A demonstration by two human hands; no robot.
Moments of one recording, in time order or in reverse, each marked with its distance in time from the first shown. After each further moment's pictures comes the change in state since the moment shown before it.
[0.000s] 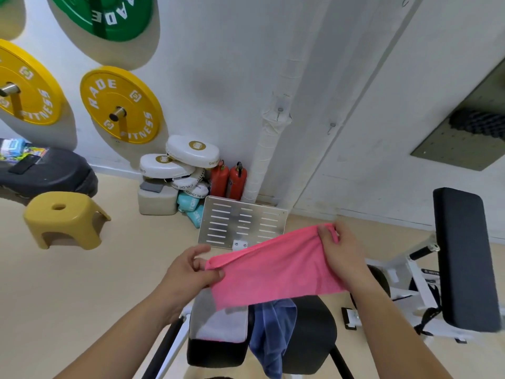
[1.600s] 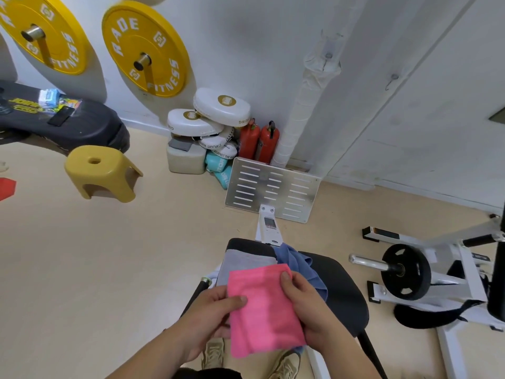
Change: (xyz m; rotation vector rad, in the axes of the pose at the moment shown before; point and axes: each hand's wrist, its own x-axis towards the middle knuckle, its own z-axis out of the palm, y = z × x) left_hand -0.017 -0.086 0.006 -0.207 -0.141 -0.433; right_hand -0.068 0.092 0.138 0.542 -0.543 0.648
